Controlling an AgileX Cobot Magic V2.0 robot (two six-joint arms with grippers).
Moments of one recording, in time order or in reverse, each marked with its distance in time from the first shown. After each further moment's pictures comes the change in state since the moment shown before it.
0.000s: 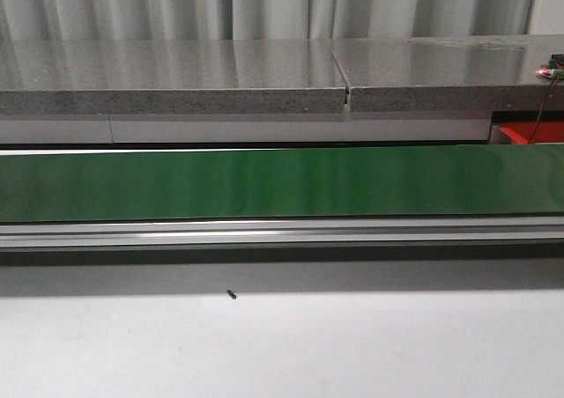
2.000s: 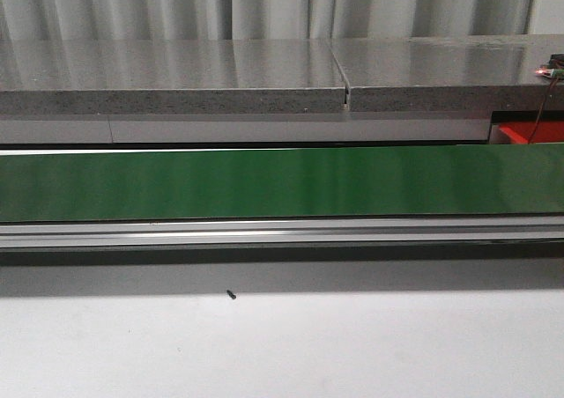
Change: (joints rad) left arm 0.114 0.236 -0.127 -0.224 -0.088 -0.179; right arm 0.000 0.000 0.000 0.000 0.000 0.000
